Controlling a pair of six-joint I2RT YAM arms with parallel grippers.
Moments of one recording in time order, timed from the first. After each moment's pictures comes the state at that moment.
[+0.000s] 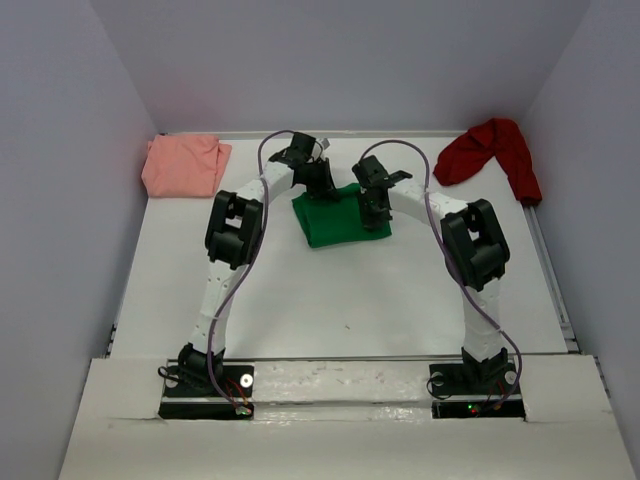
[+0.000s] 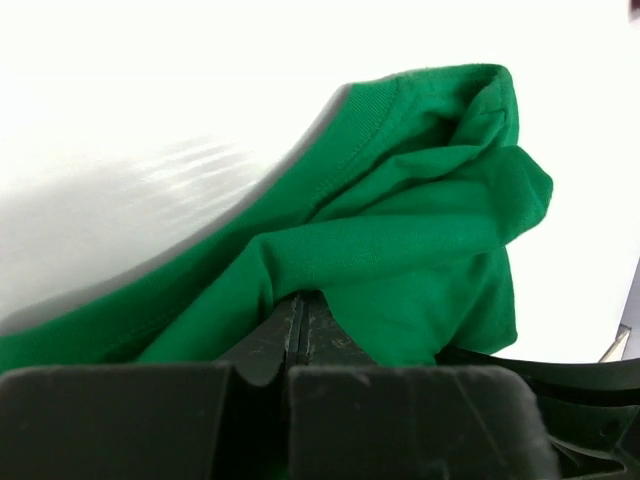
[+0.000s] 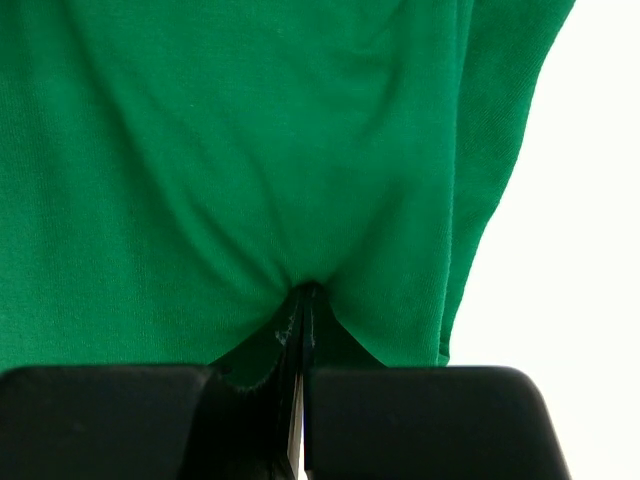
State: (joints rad) left arm -0.40 2.47 2.06 -0.49 0.48 -0.52; right arm 0.51 2.11 1.62 -0.67 0.12 0.31
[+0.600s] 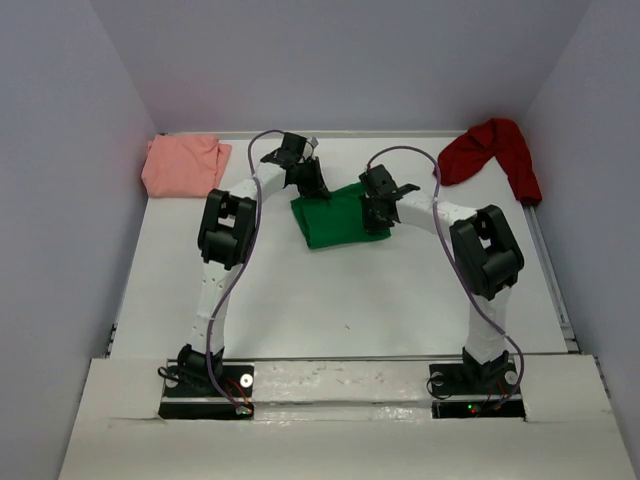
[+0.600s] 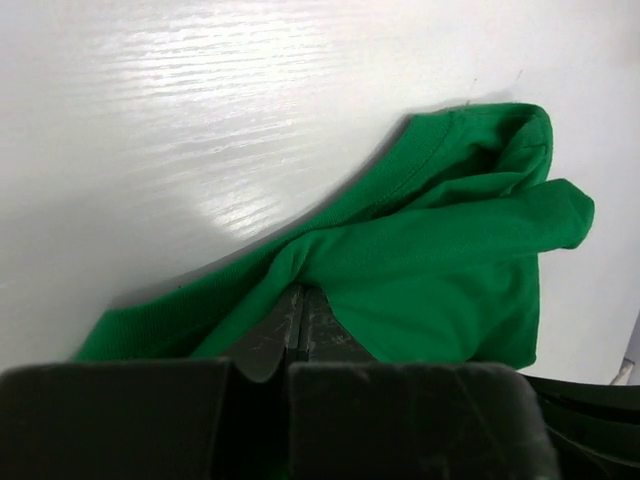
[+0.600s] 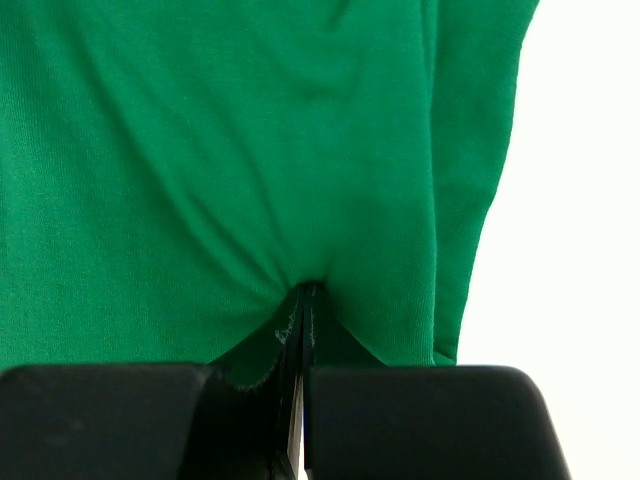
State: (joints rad) left arm -0.35 2.43 1.98 -0.43 0.44 -0.54; right arm 0.51 2.00 1.41 -0.47 0.10 0.36
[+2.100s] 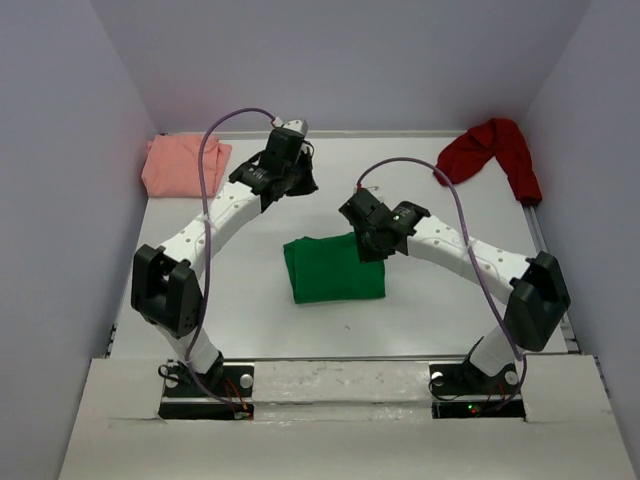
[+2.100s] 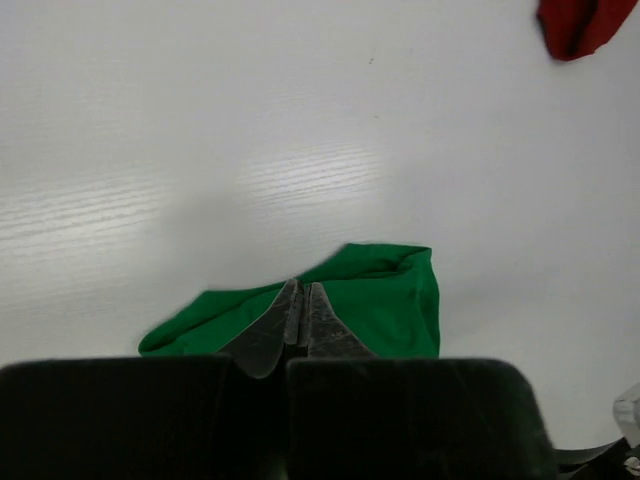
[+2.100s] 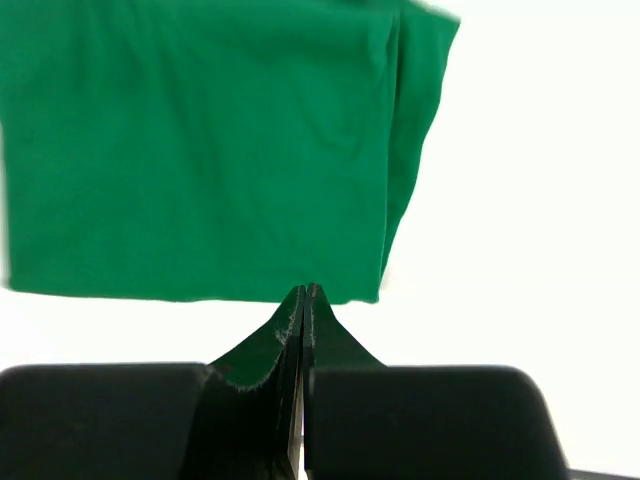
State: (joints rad) left arm -0.52 1.70 1.52 -0.51 -0.03 -0.51; right arm 0.83 1.61 1.32 -0.87 0.31 0.59
